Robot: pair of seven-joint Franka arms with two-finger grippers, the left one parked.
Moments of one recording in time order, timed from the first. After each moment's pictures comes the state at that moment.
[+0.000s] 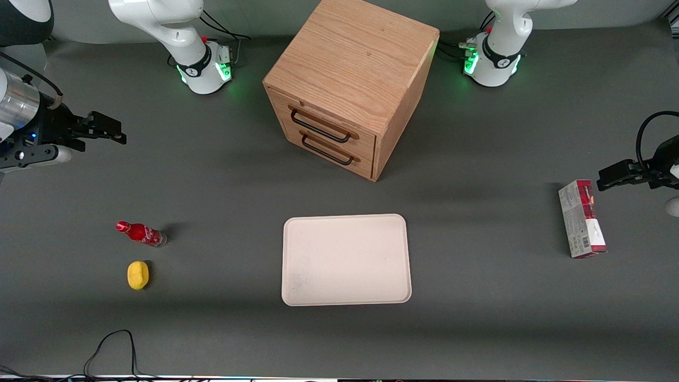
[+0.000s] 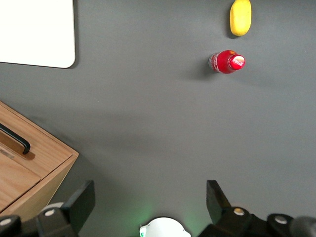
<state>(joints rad) 0.05 -0.03 -0.02 -1.66 0.06 1.48 -0.07</state>
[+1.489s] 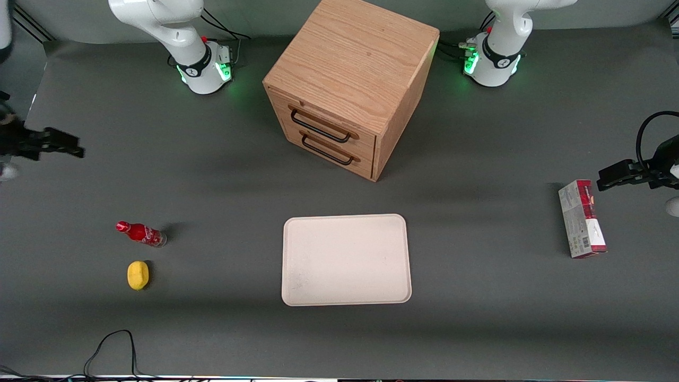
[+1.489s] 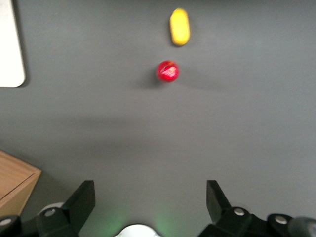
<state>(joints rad) 0.04 0.09 -0.17 -1.49 -0.03 1.46 -0.16</state>
